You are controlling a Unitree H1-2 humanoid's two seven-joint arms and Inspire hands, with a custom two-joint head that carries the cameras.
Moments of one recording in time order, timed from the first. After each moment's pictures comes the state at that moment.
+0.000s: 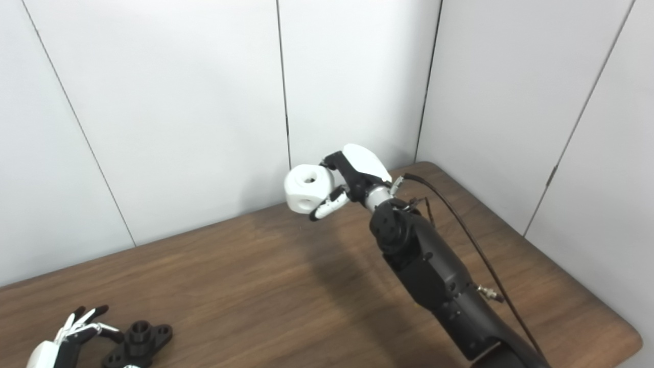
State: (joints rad) left arm -0.22 0.19 -0.20 0.17 0.56 -0.09 0.10; right arm -0.52 -0.51 0.09 -0.01 -0.56 0.43 0.15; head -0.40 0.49
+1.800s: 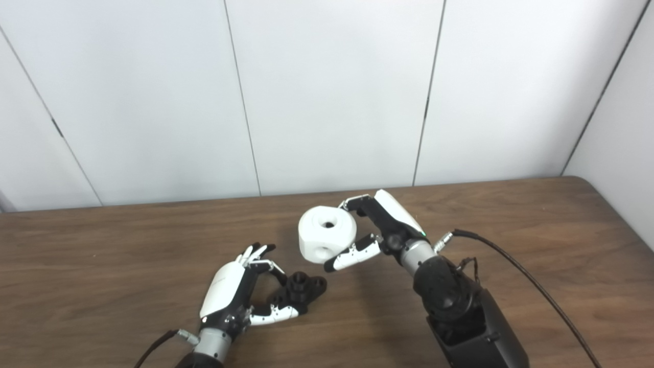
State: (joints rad) left arm -0.24 0.03 -0.31 0.17 0.70 0.04 0.11; right arm -0.41 -0.28 0.23 -0.18 -0.44 0.44 0.28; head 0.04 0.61
